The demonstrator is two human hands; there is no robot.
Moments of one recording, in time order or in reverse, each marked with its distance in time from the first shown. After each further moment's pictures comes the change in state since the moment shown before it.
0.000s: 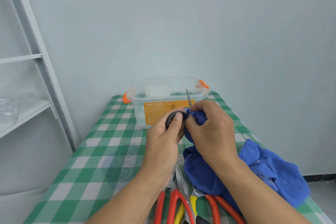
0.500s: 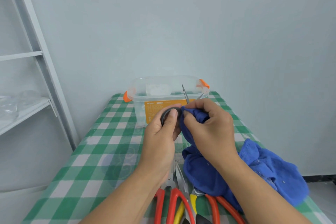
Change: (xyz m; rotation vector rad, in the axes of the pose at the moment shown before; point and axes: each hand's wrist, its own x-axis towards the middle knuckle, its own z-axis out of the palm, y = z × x) left_hand 0.001 0.003 -0.005 -0.022 0.016 0.026; right_hand 0.001 -0.011 -0.006 0.290 -0.127 0.198
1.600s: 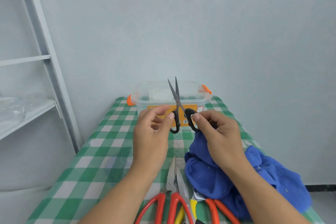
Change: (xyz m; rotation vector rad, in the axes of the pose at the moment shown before) left_hand 0.012 0.012 -0.017 0.557 0.182 0.280; right_hand 0.007 0.021 -0.018 0.188 -0.136 0.075
